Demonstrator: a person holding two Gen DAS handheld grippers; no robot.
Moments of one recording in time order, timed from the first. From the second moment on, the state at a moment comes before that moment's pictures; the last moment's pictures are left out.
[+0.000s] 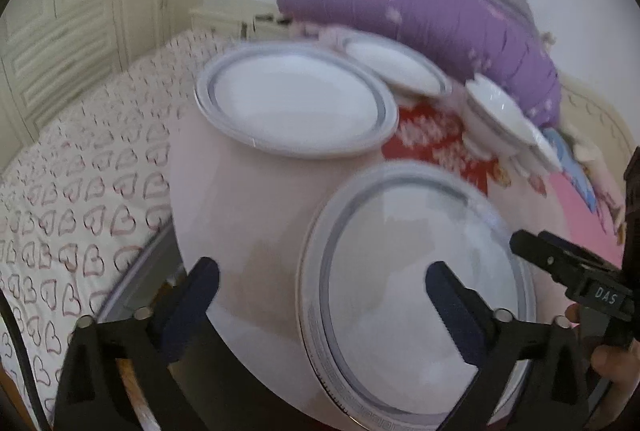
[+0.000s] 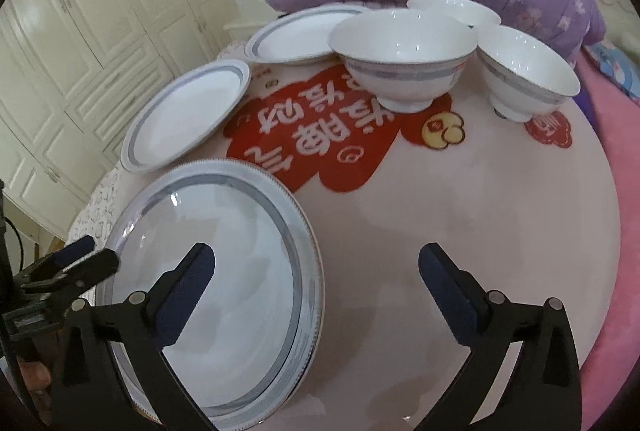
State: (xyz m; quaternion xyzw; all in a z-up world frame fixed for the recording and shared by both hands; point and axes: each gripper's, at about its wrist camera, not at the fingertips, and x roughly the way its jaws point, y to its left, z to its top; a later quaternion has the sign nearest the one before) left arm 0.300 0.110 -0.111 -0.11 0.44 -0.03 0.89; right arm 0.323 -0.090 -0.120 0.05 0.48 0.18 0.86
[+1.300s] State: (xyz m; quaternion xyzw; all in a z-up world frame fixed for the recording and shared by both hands) left arm 0.347 0.169 -0.075 -0.08 0.34 0.07 0.93; right arm 0.418 -0.012 -0.065 0.08 0.45 0.29 0.84
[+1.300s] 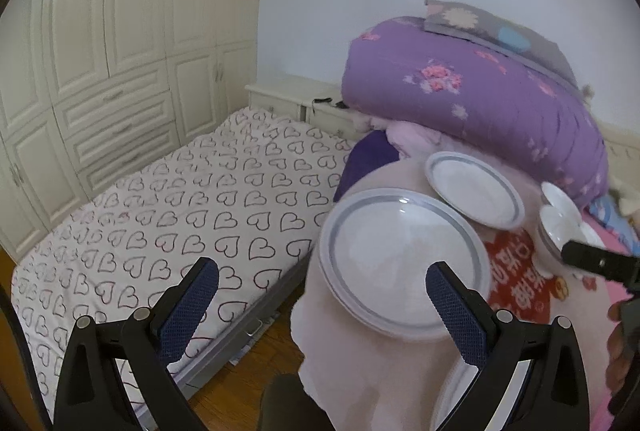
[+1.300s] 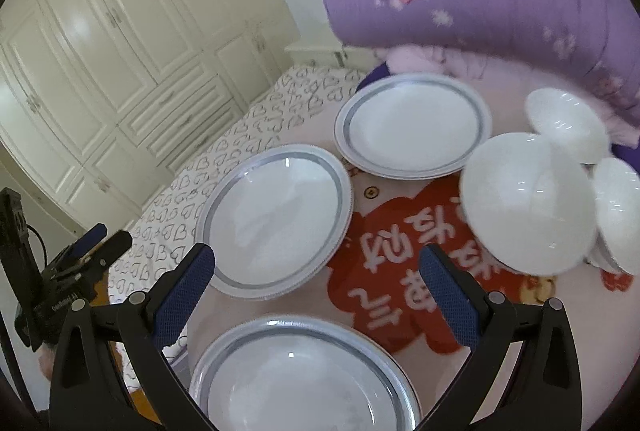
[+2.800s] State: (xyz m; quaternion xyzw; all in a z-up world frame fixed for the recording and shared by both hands) left arm 0.562 0.261 -0.152 -0.15 0.50 -0.05 0.85; right arm 0.495 0.059 -0.143 0.06 0.57 0.28 0.77
